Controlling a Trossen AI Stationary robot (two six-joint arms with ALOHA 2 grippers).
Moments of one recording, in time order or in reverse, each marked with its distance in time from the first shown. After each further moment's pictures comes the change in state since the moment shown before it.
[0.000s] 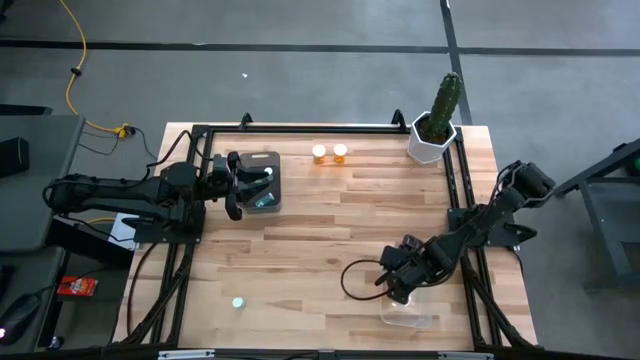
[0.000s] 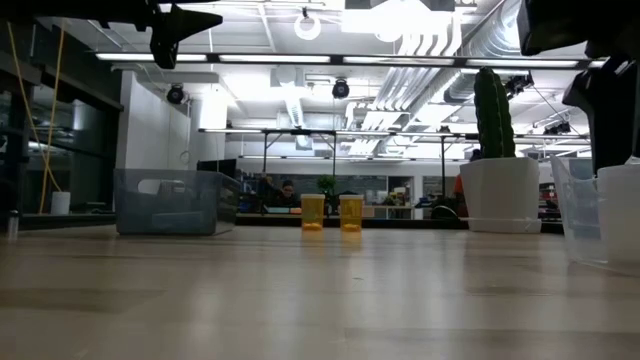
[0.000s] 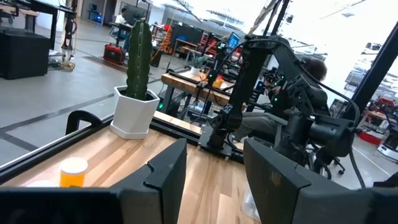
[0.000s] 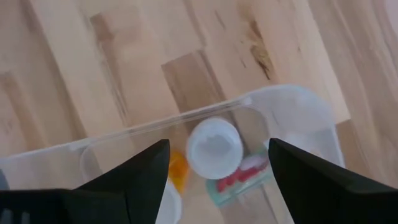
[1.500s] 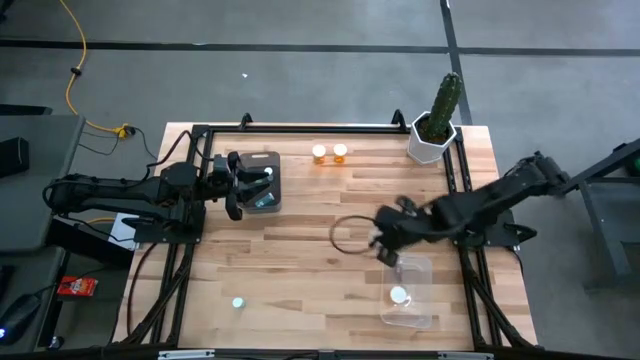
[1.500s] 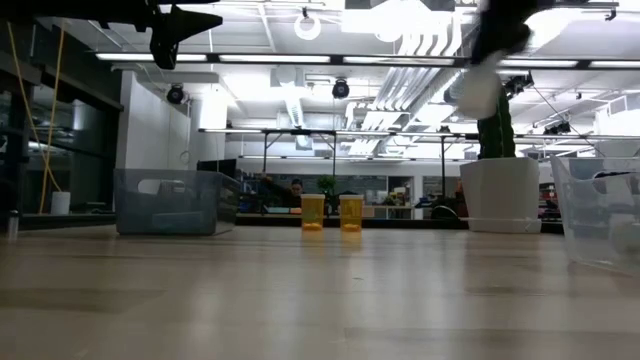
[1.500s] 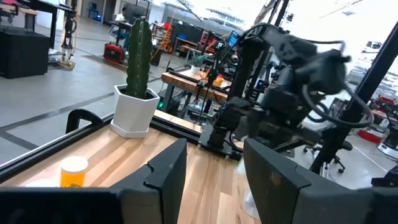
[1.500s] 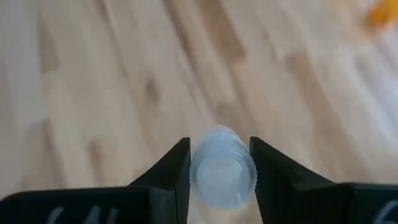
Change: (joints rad) left arm 0.000 0.000 0.000 -0.005 0.003 0.000; right arm -0.269 -0.156 0.180 -0.112 0.152 -0.321
